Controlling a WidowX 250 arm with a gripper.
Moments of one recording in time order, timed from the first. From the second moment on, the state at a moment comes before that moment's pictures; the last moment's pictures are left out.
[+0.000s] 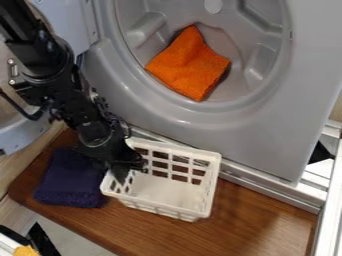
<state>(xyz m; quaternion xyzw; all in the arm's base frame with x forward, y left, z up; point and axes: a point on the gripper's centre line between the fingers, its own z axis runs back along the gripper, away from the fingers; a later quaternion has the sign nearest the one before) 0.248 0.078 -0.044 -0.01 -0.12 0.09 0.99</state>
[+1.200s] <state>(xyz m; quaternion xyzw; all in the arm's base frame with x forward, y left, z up) 0.263 0.011 0.020 -0.07 -0.19 0.01 0.98</state>
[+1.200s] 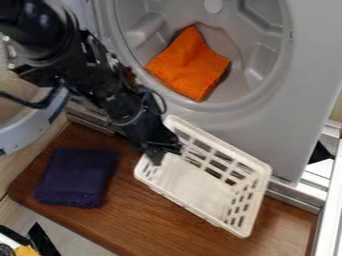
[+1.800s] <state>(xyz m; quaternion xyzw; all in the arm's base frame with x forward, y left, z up) 0.268 -0.049 0.008 -0.13 -0.19 -0.04 0.97</state>
